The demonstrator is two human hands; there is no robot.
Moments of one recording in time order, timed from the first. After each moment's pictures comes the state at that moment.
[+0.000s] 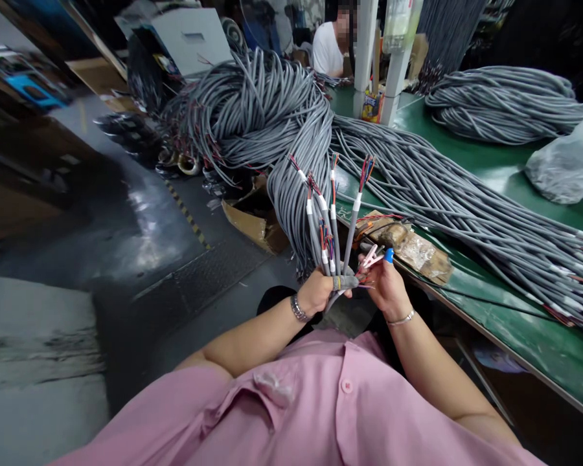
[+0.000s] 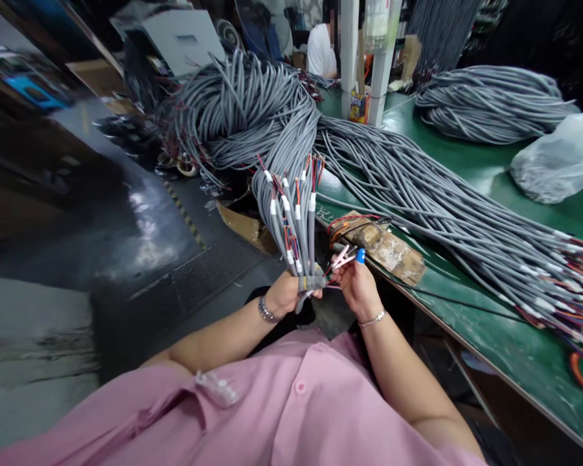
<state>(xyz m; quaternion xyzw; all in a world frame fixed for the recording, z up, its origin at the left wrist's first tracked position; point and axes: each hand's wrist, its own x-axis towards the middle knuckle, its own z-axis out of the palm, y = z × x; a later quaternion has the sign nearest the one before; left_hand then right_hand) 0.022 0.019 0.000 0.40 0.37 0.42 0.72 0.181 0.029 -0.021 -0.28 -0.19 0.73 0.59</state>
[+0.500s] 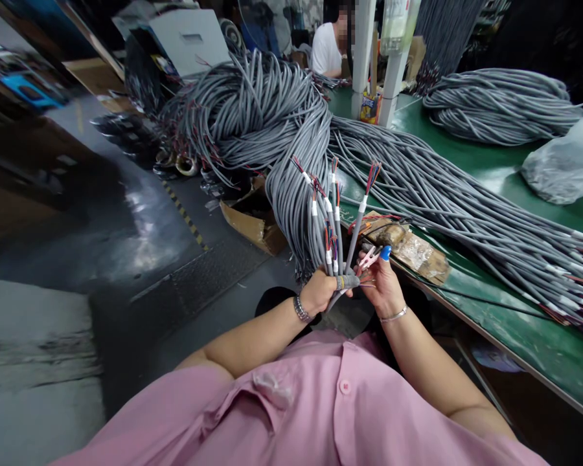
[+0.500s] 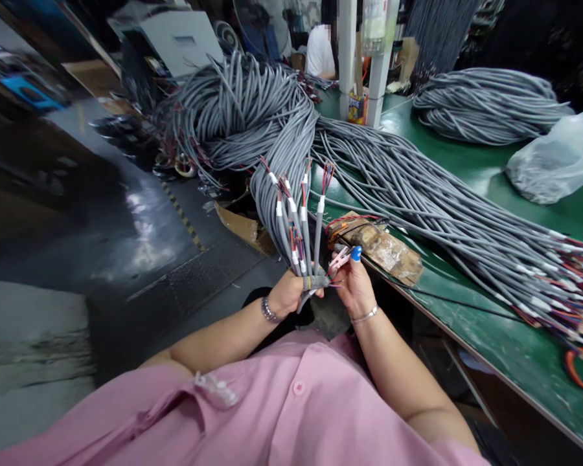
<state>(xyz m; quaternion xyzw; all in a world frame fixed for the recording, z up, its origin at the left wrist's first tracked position) 0.030 0.019 0.006 0.45 0.41 0.41 0.68 0.174 0.037 -0.024 -0.27 -0.12 0.73 0.61</state>
